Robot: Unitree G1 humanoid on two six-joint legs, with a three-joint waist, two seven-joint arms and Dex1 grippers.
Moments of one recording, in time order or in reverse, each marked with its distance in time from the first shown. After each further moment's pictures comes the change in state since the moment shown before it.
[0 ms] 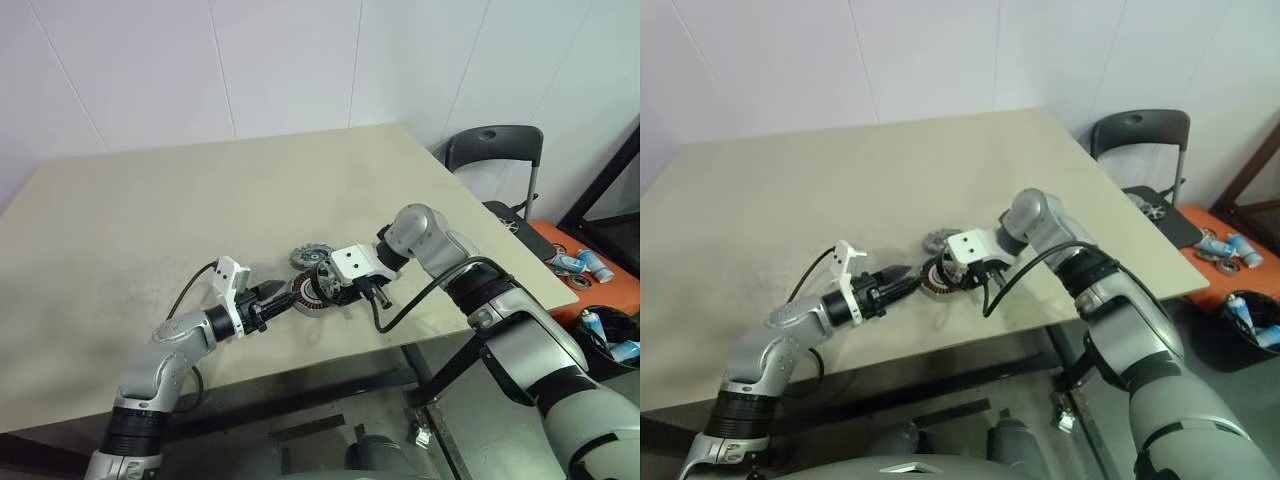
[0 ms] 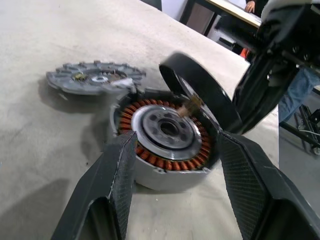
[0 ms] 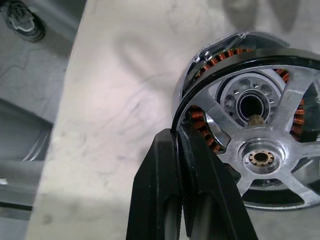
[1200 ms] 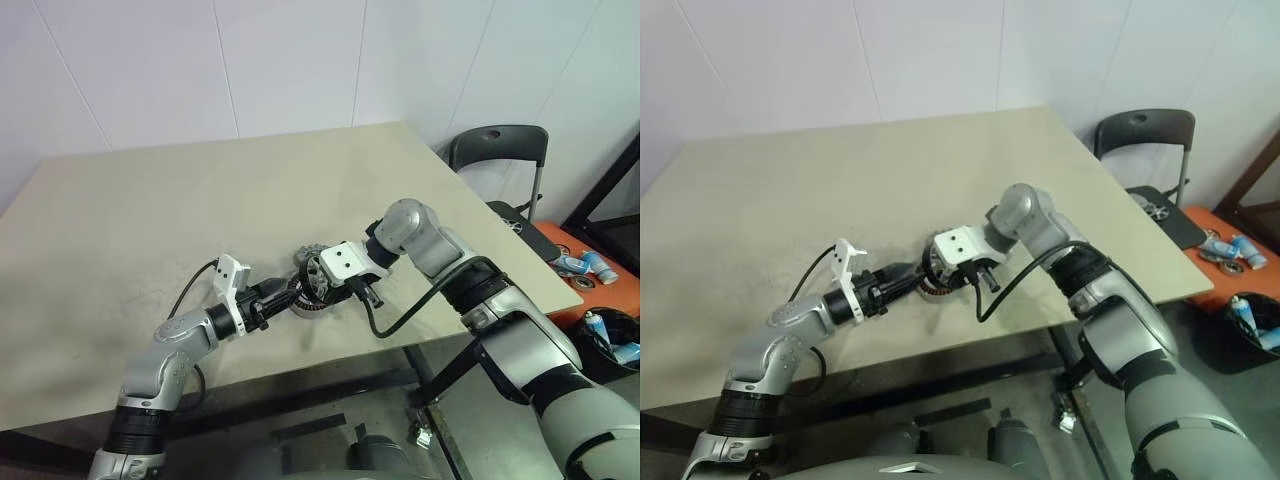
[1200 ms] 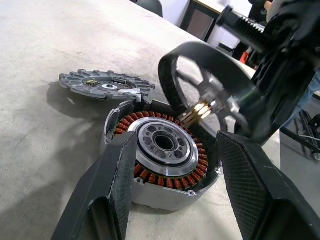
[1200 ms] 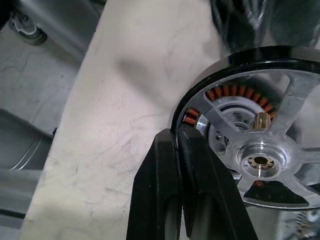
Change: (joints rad) left arm -0.014 -0.015 0.003 0.016 0.002 -0.021 -0.007; right arm 0.000 0.029 0.008 -0.060 0.024 0.005 0.020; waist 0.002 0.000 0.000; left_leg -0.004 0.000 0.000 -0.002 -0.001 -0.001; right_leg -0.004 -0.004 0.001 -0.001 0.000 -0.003
